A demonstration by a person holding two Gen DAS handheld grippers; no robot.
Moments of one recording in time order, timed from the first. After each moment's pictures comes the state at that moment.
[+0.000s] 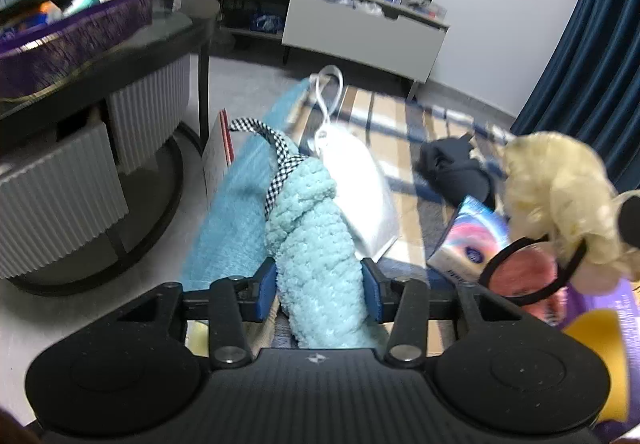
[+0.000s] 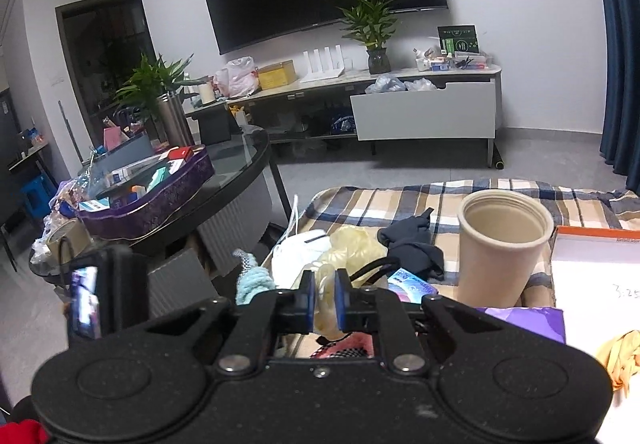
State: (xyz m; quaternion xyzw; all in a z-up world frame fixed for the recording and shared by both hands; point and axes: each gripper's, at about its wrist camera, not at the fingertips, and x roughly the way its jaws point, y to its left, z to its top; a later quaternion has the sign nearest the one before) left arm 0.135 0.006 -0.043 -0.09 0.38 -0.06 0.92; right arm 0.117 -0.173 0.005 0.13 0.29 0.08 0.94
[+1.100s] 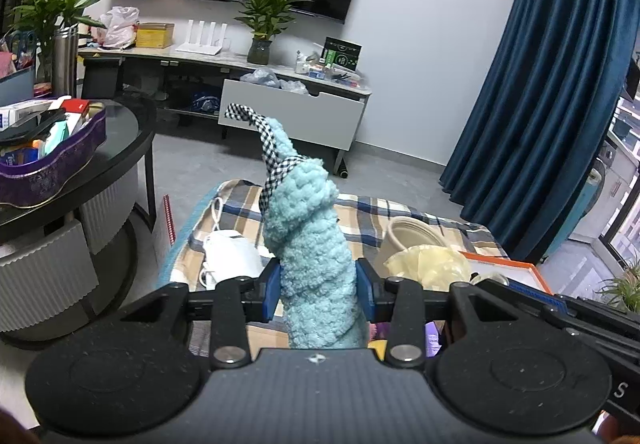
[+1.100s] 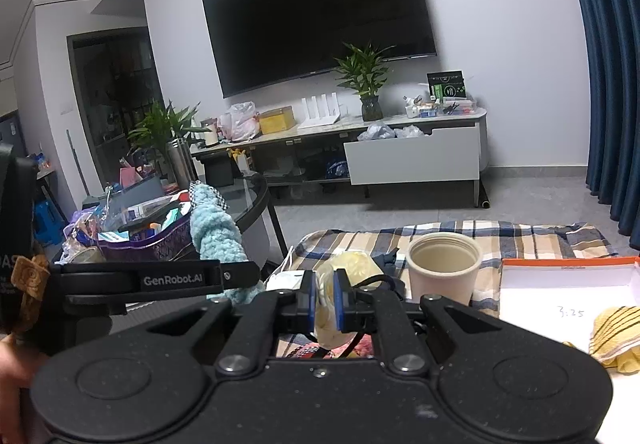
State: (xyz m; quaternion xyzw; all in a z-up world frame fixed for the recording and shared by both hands) left arm 0.061 -0.035 0.061 -0.08 0.29 -0.14 0.94; right arm 0.043 -0.212 0.045 0.13 0.23 0.07 0.96
